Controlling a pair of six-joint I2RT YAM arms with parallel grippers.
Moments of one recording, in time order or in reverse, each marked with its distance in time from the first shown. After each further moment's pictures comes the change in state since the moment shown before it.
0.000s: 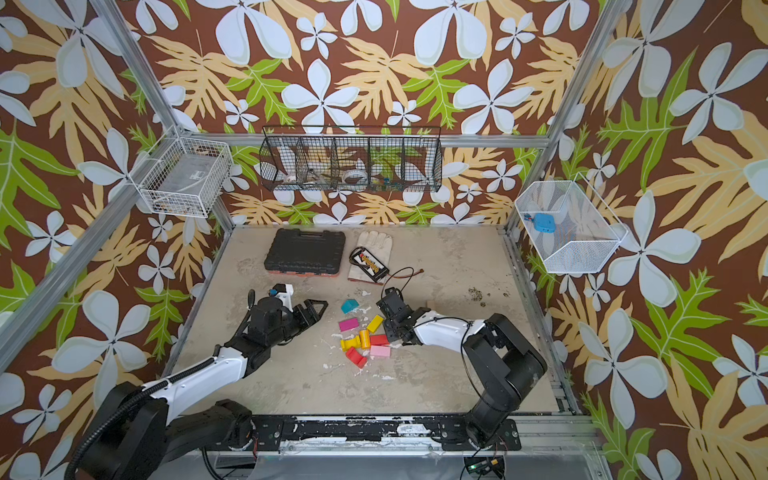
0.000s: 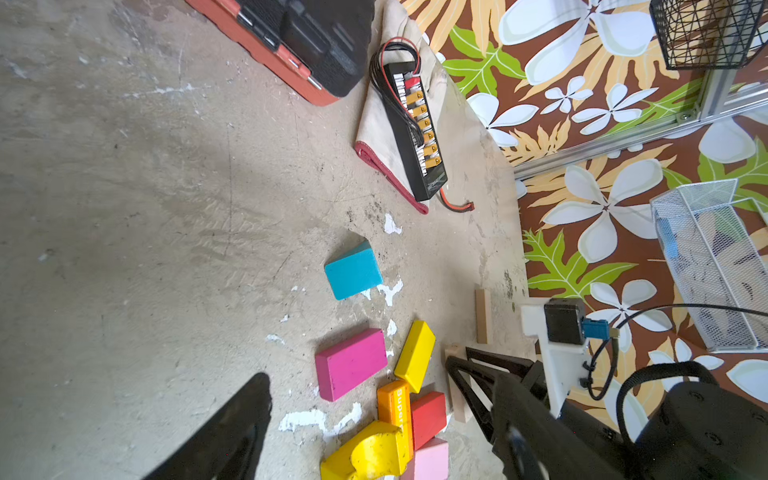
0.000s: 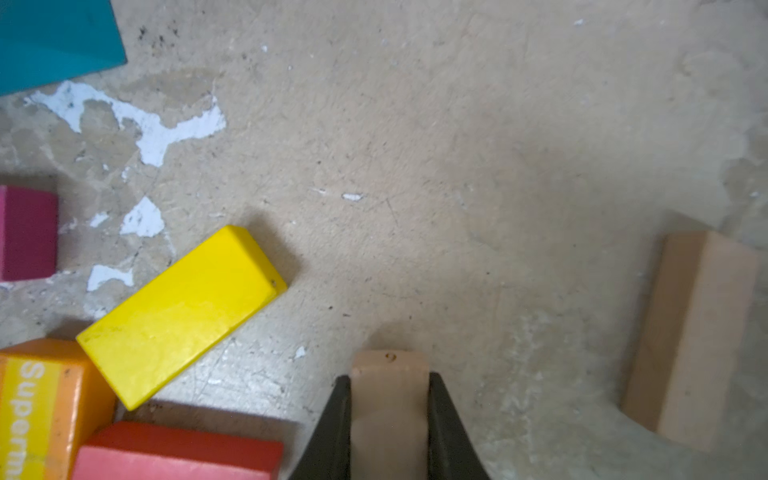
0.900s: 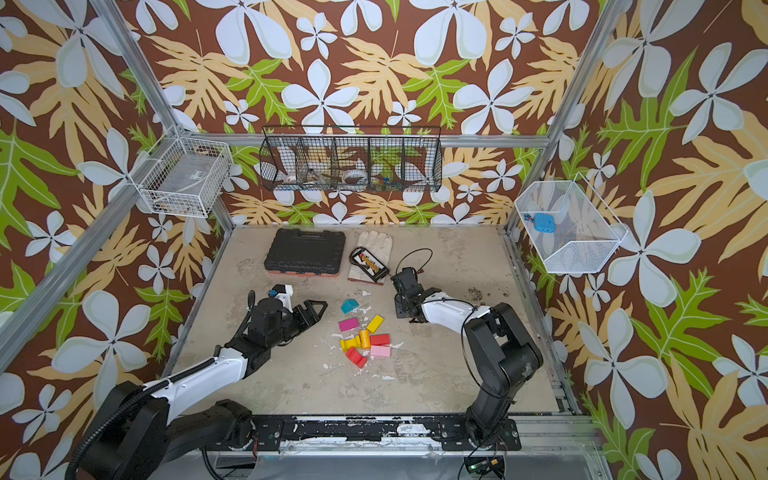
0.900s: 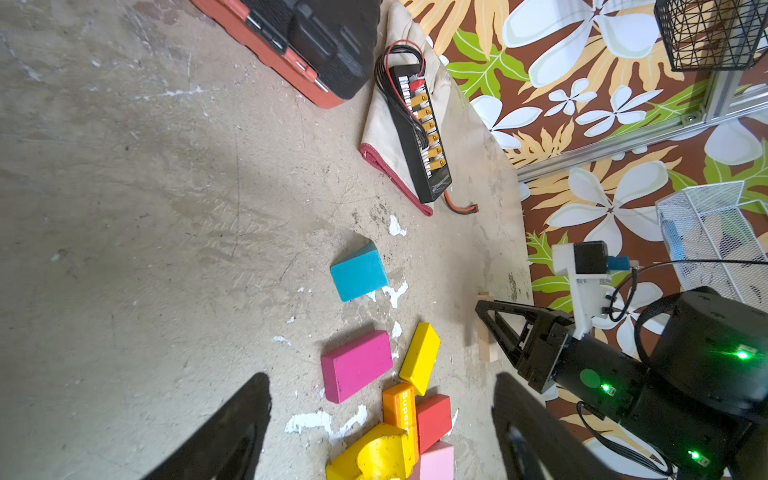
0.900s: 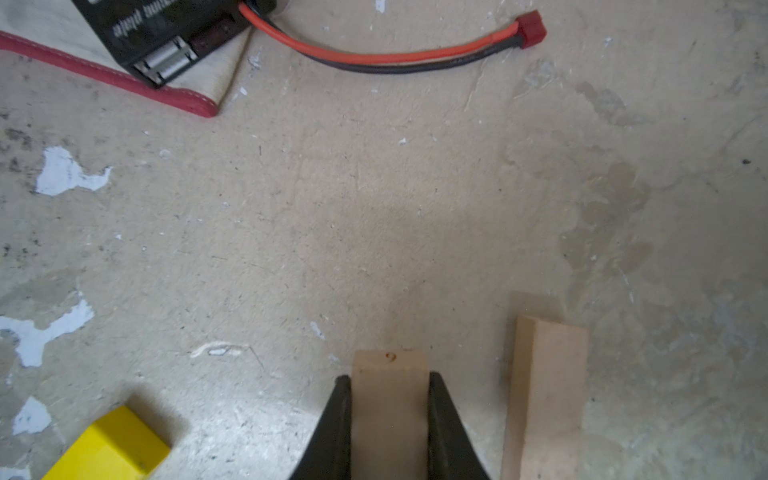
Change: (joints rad) left arm 0.000 0.009 -0.010 0.011 -0.008 0.003; right arm -0.175 0.090 0.138 -0.027 -0.014 0.014
